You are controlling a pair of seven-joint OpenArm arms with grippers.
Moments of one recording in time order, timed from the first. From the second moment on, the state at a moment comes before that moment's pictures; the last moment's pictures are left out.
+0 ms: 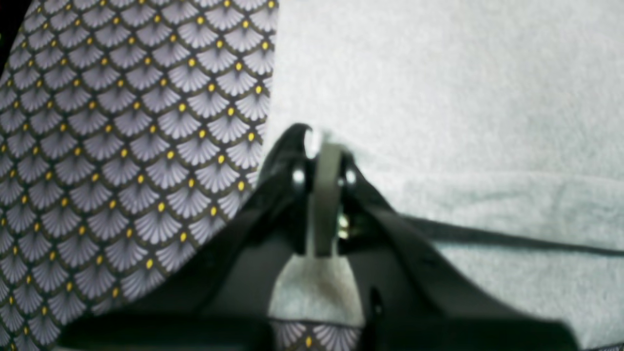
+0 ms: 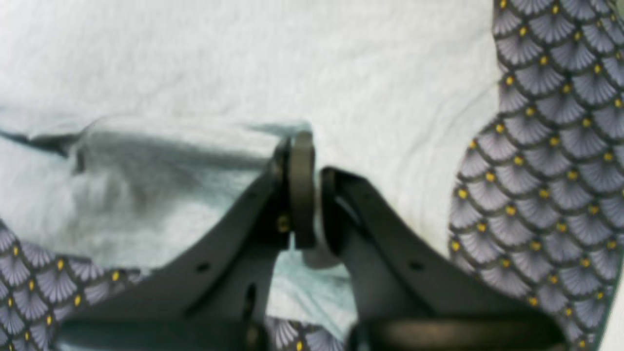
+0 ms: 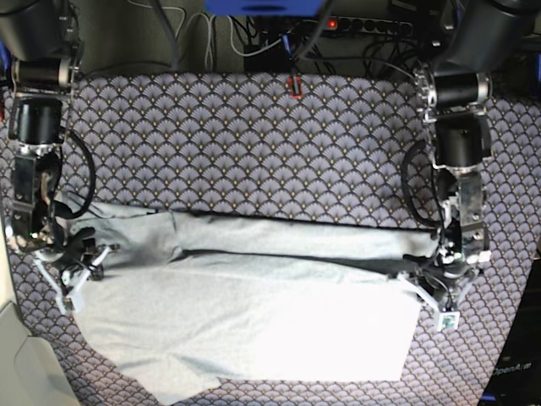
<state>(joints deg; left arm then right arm) -28.3 -11.4 -9.5 57.0 -2.4 -12.4 30.8 22.1 21.5 7.6 65.3 13.1 25.6 -41.7</state>
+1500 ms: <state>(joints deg) -29.5 -12.4 -9.4 56.9 -2.4 -12.4 29.0 32.9 21.2 1.8 51.0 11.1 25.6 -38.1</state>
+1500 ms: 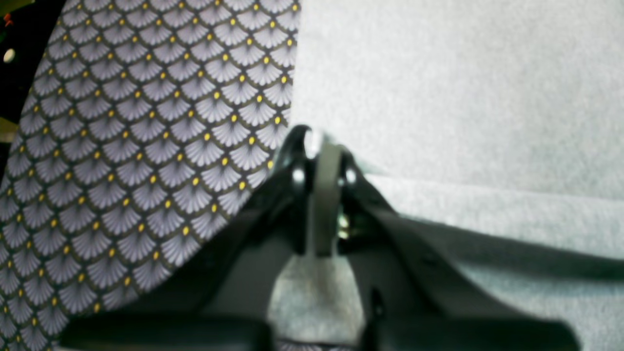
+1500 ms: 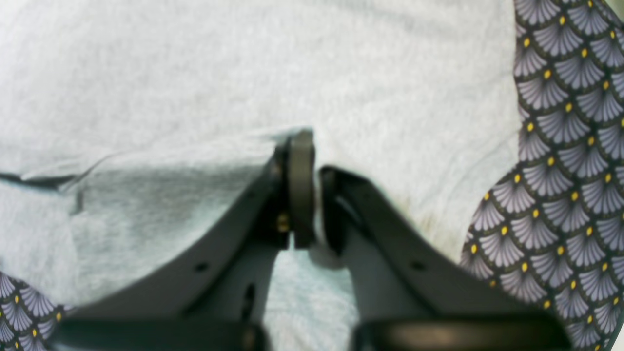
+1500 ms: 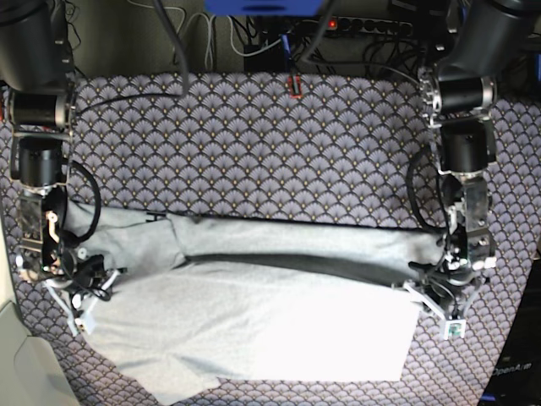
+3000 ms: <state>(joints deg) -15.5 -14.7 -17.9 59.2 -10.1 -12.4 28.6 11.1 27.2 11.3 59.7 11.6 25.6 -33.1</state>
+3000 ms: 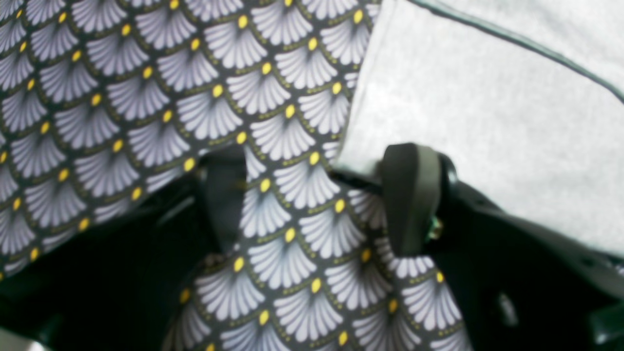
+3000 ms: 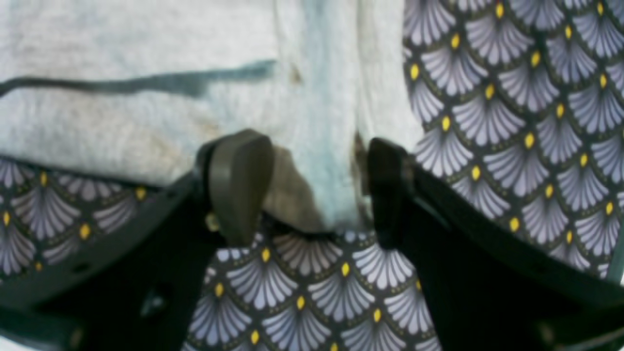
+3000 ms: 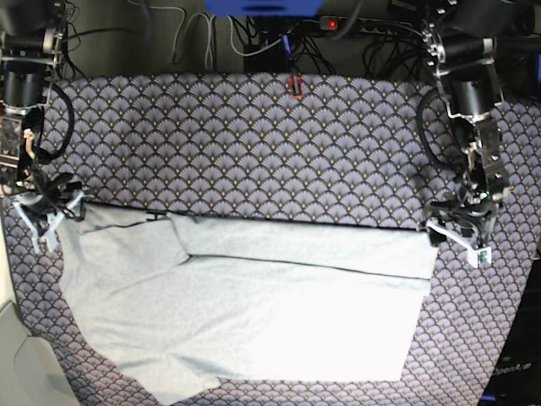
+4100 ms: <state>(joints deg) -20.2 -12.7 -17.4 46.1 -10.2 -12.6 15.0 11.9 26.6 11.1 55.8 12.4 25.6 -30.5</state>
